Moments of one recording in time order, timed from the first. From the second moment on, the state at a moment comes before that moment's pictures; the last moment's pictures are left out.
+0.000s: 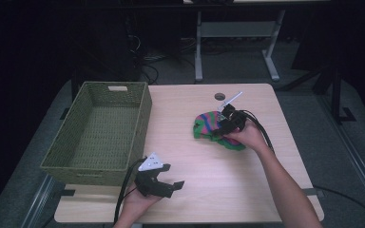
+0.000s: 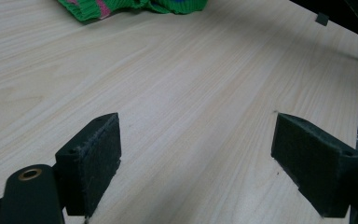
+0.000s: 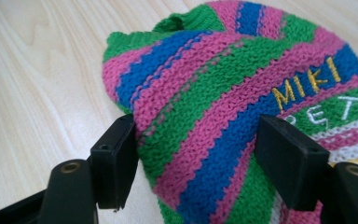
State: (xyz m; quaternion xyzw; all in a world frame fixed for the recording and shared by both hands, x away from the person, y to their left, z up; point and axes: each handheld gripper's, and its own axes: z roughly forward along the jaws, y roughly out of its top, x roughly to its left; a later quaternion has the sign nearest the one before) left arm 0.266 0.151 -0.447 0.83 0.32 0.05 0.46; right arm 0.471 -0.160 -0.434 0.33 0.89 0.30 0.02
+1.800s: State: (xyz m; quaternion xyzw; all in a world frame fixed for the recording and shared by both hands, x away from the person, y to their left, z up) left arm 0.265 0.148 -0.448 0.83 0.31 0.05 0.46; right arm 0.465 -0.172 -0.431 0.39 0.87 0.29 0.06
